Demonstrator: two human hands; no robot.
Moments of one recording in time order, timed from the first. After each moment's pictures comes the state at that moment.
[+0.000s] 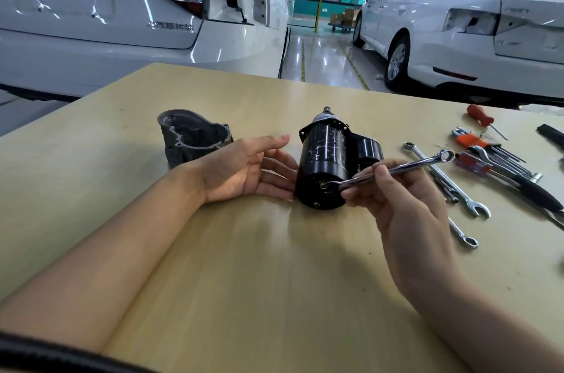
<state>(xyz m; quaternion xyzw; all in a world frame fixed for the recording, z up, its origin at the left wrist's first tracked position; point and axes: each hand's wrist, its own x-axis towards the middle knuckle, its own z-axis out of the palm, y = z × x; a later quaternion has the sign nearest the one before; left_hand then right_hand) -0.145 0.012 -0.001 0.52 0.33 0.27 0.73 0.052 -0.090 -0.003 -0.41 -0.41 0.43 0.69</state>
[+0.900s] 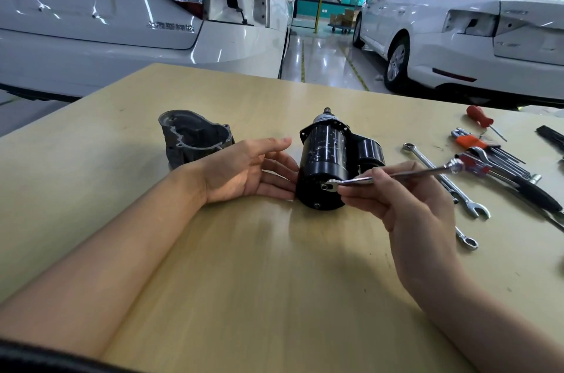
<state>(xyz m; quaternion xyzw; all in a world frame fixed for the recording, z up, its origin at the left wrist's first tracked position) -0.144 0.012 -0.002 0.53 0.34 0.27 0.73 0.056 -0.093 -0.002 -0.42 -0.43 0.41 0.69</state>
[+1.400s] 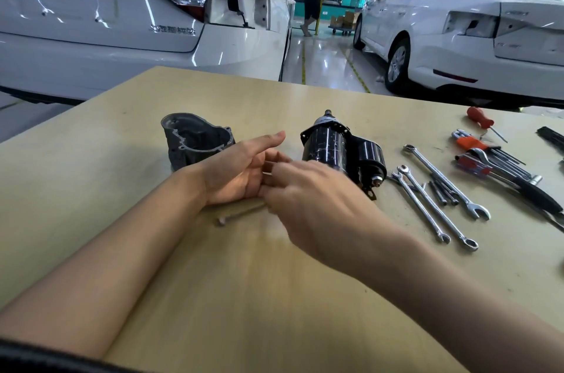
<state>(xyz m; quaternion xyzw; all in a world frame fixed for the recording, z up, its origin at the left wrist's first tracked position) -0.142 0.006 0.003 0.51 0.39 0.28 0.71 0.002 -0.078 0.024 -0.36 -0.91 -0.16 0.14</state>
